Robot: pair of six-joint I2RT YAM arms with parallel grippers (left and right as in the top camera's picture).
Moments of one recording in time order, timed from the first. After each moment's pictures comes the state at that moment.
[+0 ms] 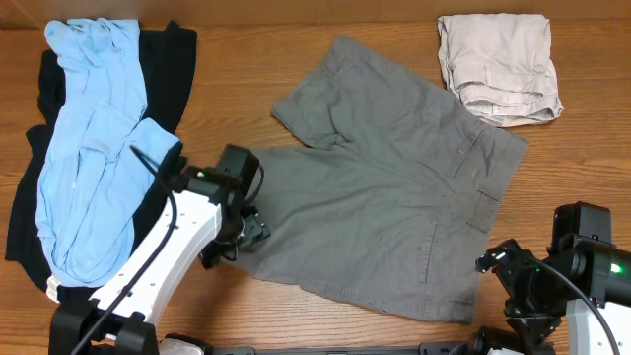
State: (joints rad) left arm -0.32 1.47 0.94 -1.10 -0.02 -0.90; right arm -0.28 0.91 0.97 -1.63 -0.17 0.77
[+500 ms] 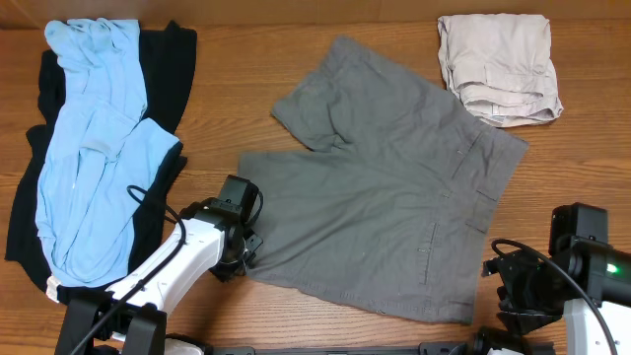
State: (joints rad) left arm -0.32 1.47 0.68 -0.75 -0.03 -1.16; right arm -0.28 0.91 0.93 -1.61 -0.17 0.96
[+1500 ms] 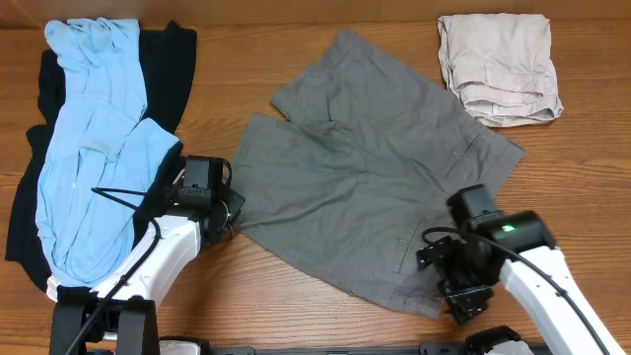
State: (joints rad) left arm -0.13 1.47 0.67 -0.37 -0.01 -1.07; right arm 0.31 1.15 0.76 -1.29 -0.28 1.39
